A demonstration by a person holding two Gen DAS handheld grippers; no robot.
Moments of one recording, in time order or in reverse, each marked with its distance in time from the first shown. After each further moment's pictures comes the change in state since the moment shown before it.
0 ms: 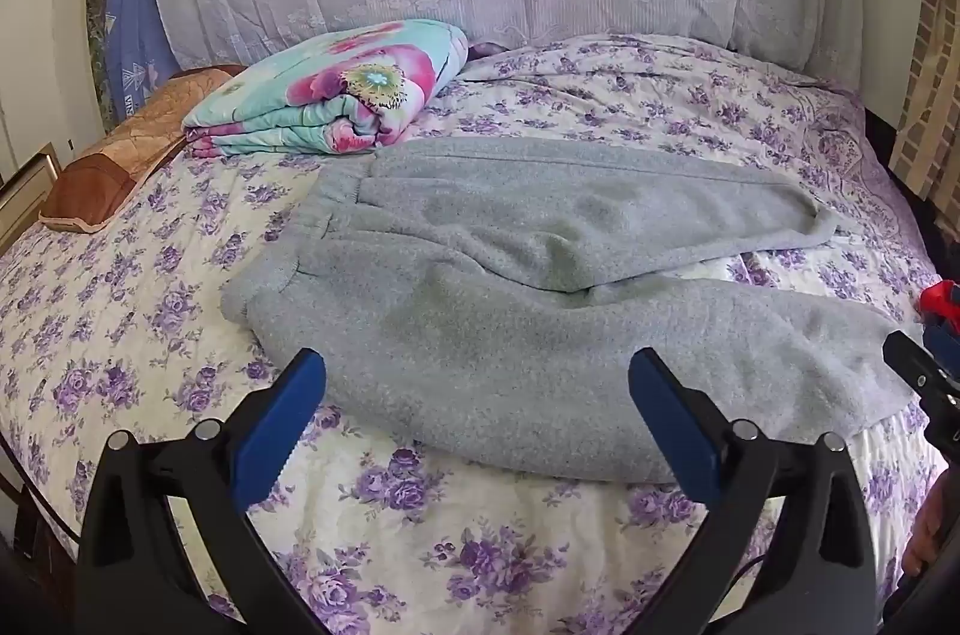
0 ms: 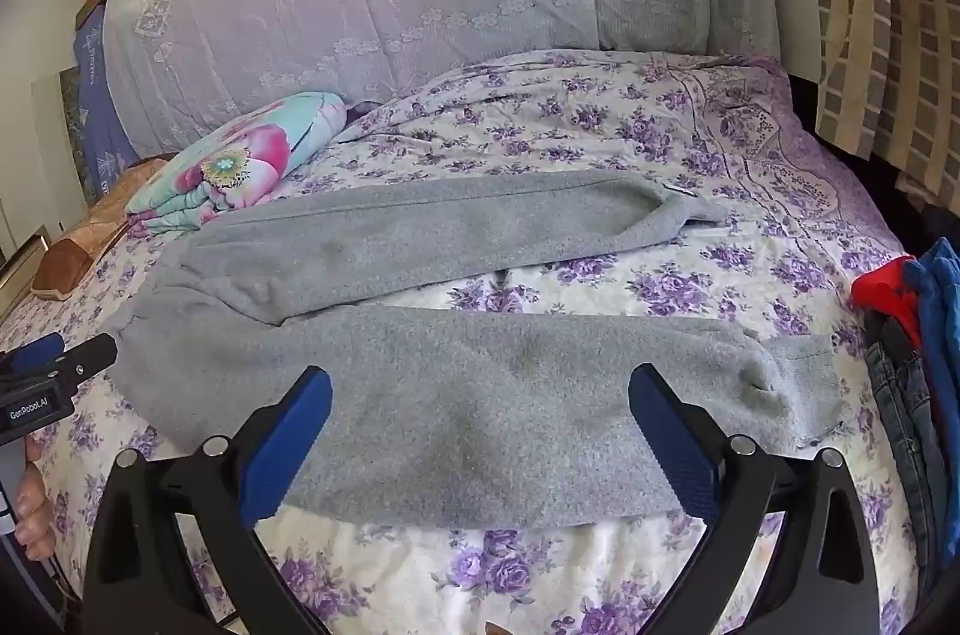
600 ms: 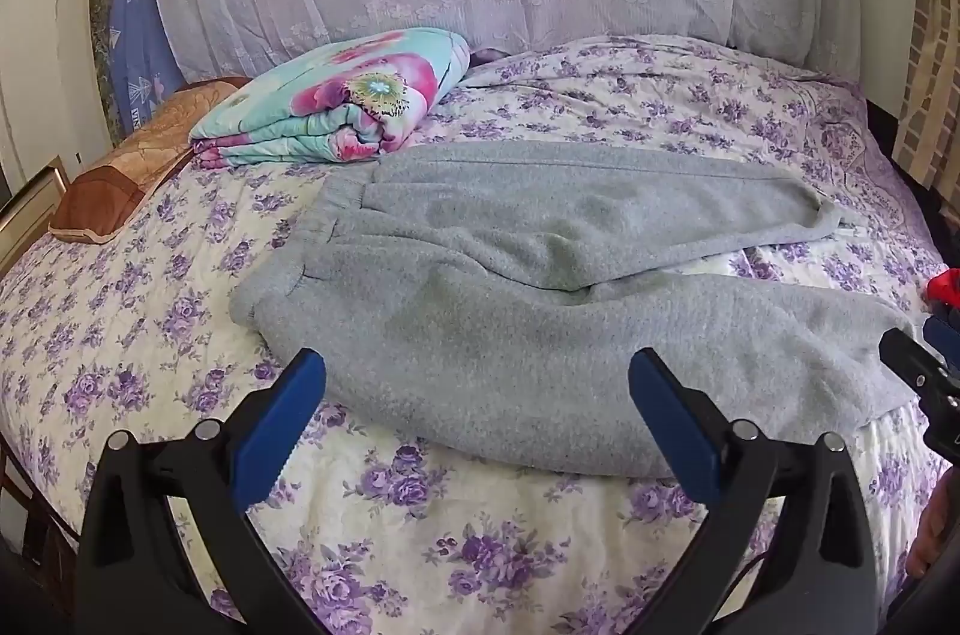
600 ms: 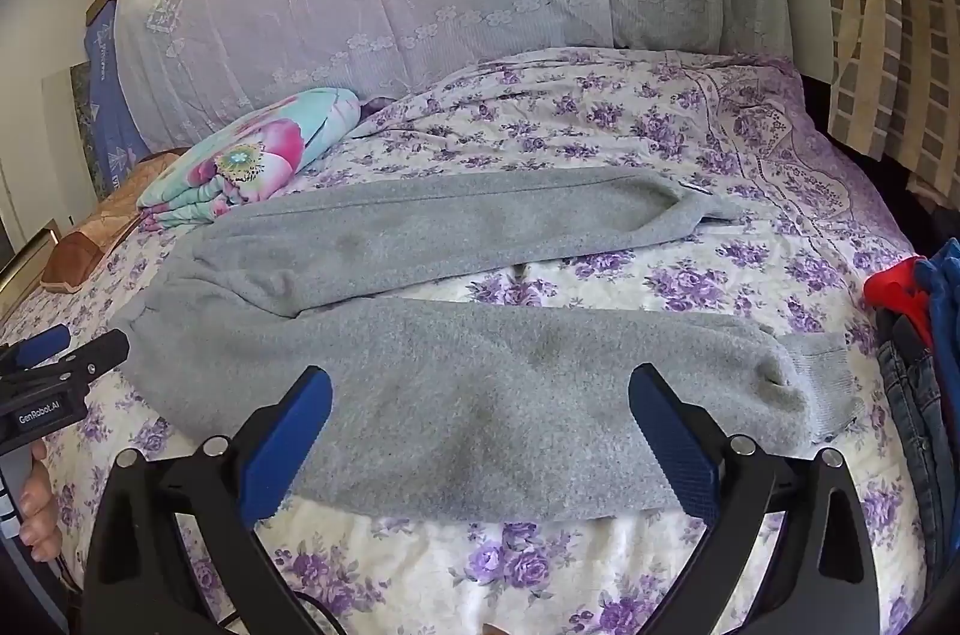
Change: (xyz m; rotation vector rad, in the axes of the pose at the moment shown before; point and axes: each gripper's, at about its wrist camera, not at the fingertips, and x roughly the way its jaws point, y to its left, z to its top) left arm -0.004 -0.003 -0.005 0.018 -0.004 0.011; right arm 0.003 0.006 -0.008 -0.027 0.009 0.013
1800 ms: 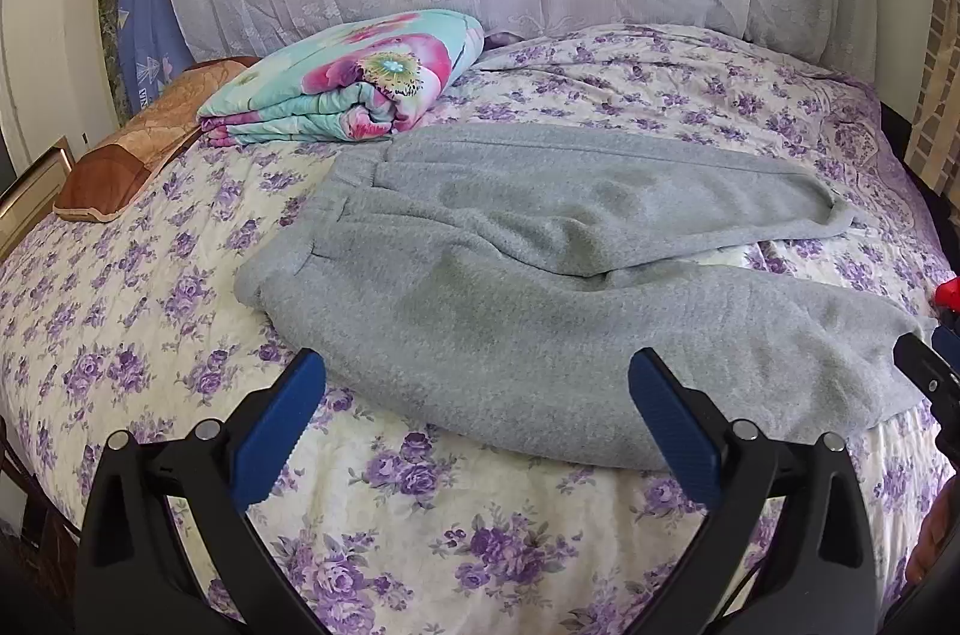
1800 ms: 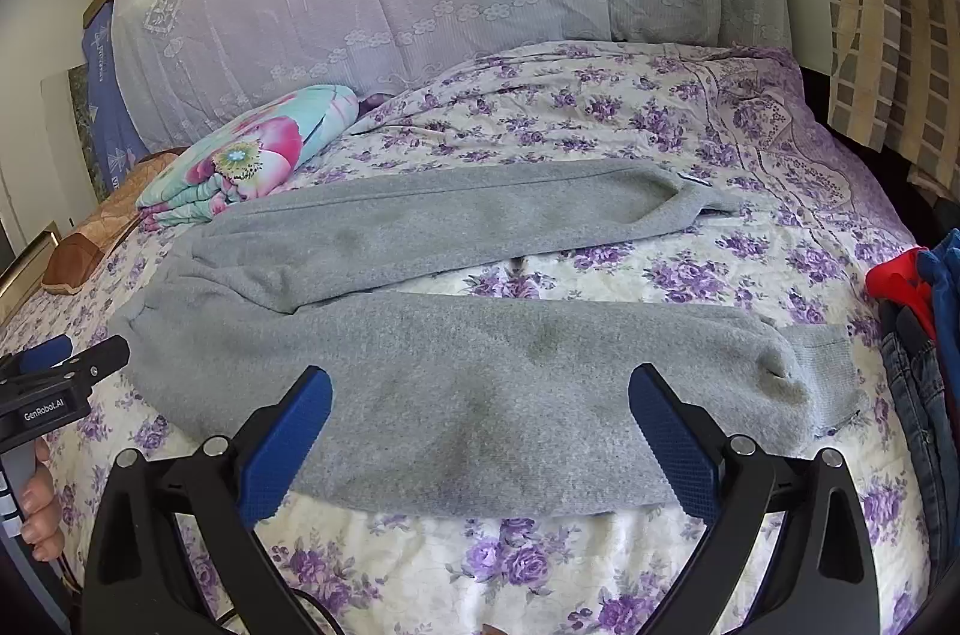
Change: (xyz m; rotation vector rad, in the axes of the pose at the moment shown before) left arm 0.009 0.008 -0.007 -0.022 0.027 0.015; right arm 0.000 -0.001 -0.003 -0.002 0.004 0.007
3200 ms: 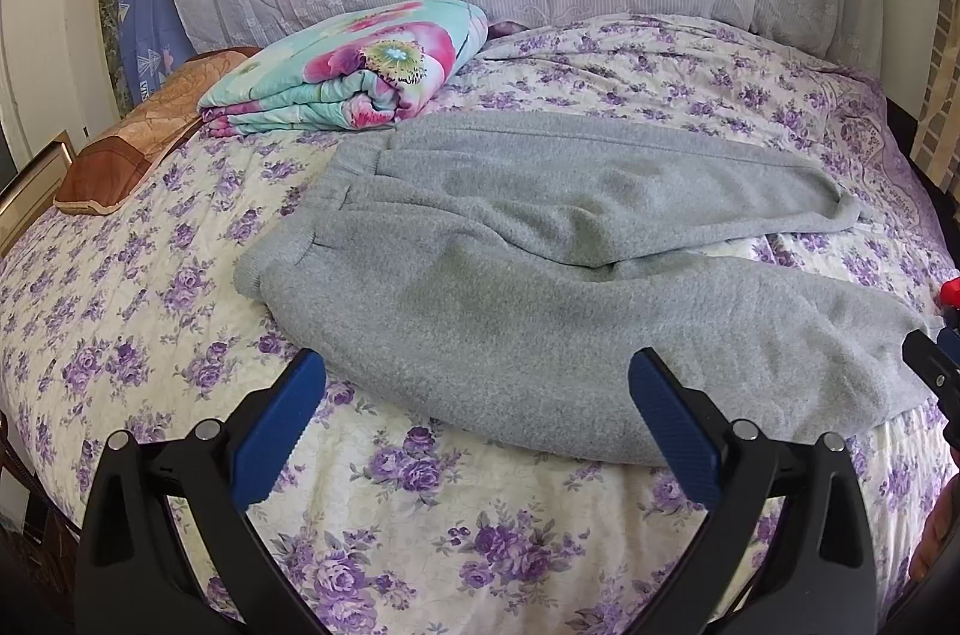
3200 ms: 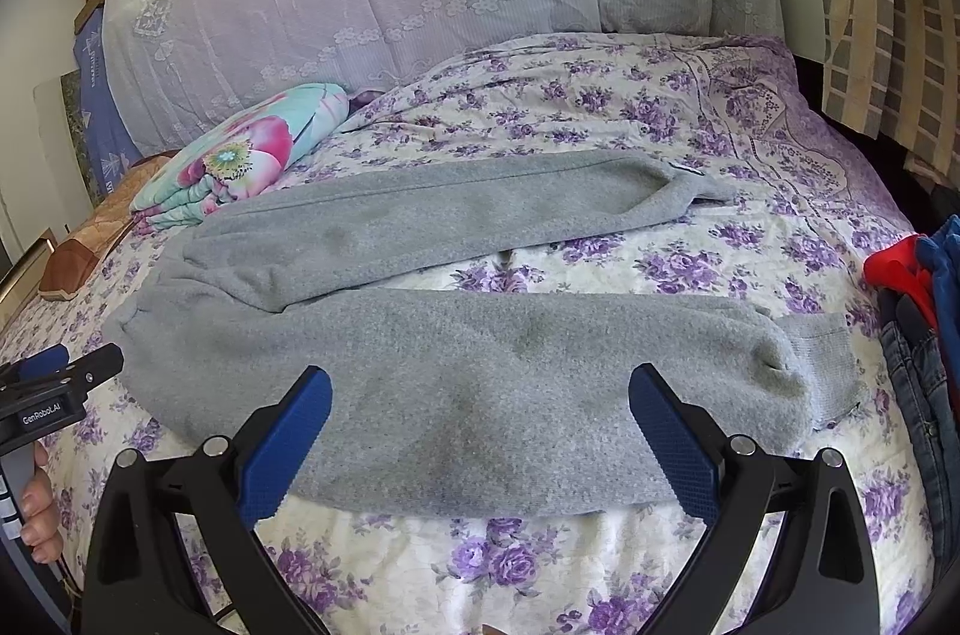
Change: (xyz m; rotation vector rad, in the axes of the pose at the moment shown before) left arm 0.004 0.004 0.000 -0.008 0.026 0.003; right arm 0.007 -0.011 -0.007 0.016 0.010 -0.001
